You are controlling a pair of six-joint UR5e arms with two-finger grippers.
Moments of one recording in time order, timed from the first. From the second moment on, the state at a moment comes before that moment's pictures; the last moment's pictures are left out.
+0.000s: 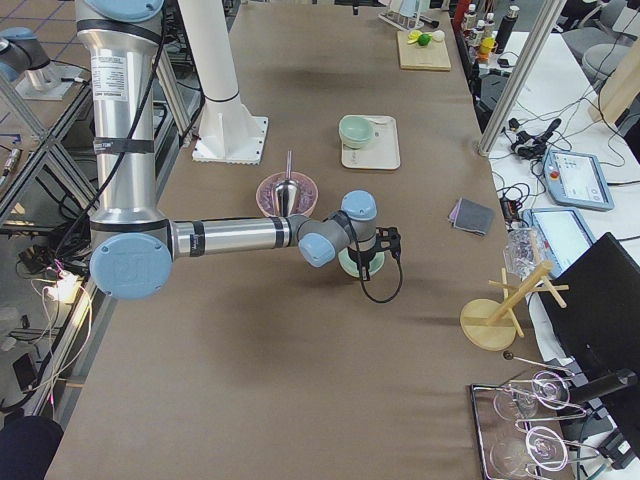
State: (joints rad) left arm -1.40 -1.45 -1.67 -1.97 -2.49 -0.43; right arm 1.04 -1.57 1.61 -1.02 2.11 0.65
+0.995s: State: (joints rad) left arm -1.40 -1.44 -1.67 -1.97 -2.49 -0.43; right arm 0.87 -1.11 1.75 -1.36 2.13 1.10
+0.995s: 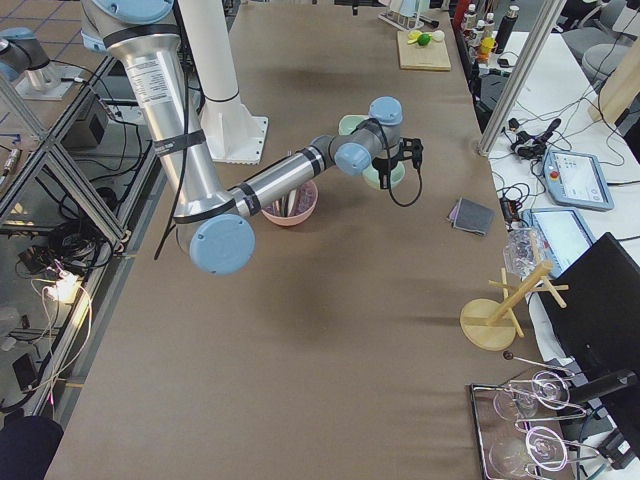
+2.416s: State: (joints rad) left arm -1.40 -1.44 -1.66 -1.97 -2.49 -0.43; right arm 0.52 -0.83 1.68 -1.56 1.79 1.63
